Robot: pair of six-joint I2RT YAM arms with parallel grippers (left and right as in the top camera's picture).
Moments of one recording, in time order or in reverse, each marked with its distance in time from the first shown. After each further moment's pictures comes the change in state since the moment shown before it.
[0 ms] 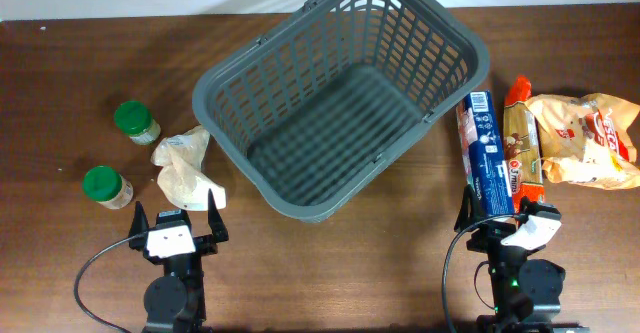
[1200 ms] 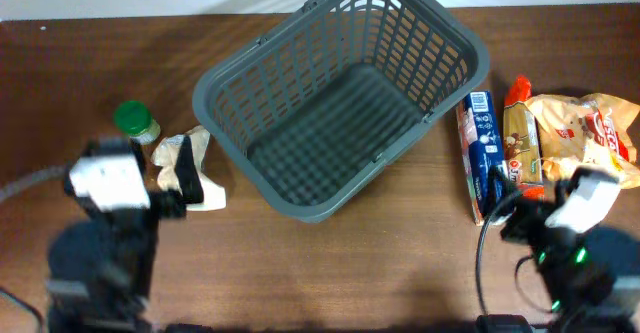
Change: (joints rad) left arm 0.000 0.689 1.074 -0.531 0.133 -0.038; right arm 0.000 0.551 0.852 -0.541 -0.059 0.000
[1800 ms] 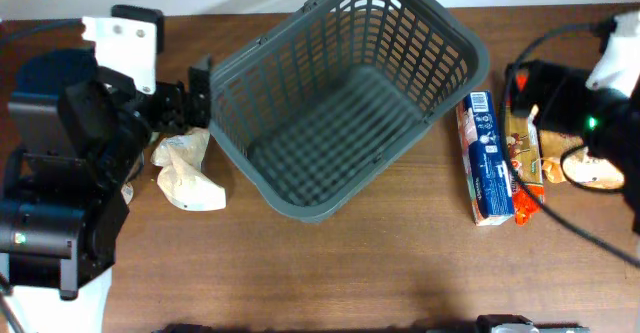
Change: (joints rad) left arm -0.001 0.500 0.638 -0.326 0.244 0.129; right arm 0.000 0.746 0.988 -0.448 -0.118 -0.063
